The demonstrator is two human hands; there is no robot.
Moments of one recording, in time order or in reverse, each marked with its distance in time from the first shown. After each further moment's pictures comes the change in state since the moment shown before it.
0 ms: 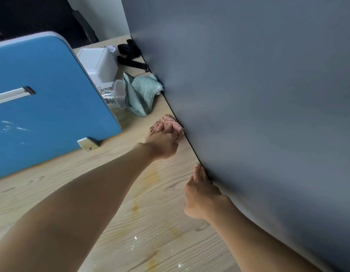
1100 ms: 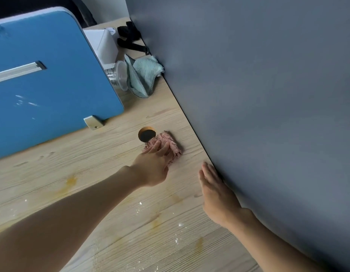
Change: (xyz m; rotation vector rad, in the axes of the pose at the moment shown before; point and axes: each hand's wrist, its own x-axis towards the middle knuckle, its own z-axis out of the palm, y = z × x) left_hand -0.134 0.015 0.050 0.122 -0.074 0.140; right_hand -0.053 0.040 0.076 0.109 0.234 -0.138
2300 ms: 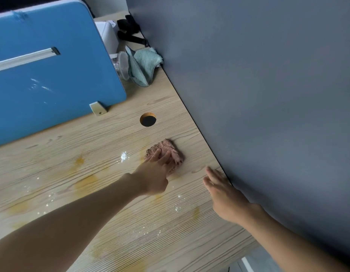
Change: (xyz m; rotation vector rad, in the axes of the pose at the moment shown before) left_hand -0.058 0.032 0.045 -0.026 -0.105 0.077; right_hand -0.073 0.002 0.005 0.055 -0.140 0.008
